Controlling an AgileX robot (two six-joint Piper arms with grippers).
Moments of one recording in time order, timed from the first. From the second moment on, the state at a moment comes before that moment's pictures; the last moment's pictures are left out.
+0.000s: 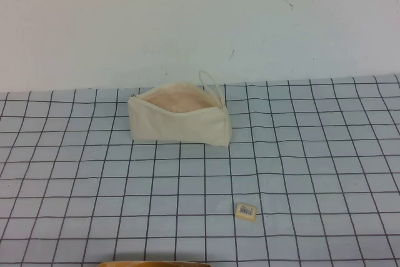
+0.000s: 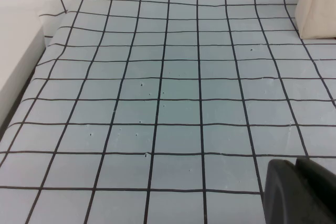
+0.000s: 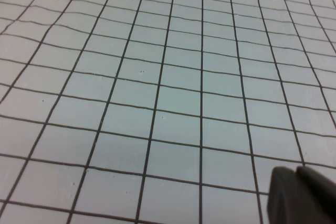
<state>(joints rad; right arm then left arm) 0.01 -0.01 0.02 0.03 0.42 -0.19 0.07 -0.01 0.02 -0.05 0.37 0.03</state>
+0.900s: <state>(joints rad) 0.01 -0.01 0.03 0.70 0.42 -0.17 0.07 -0.01 0.02 -0.05 0.37 0.03</state>
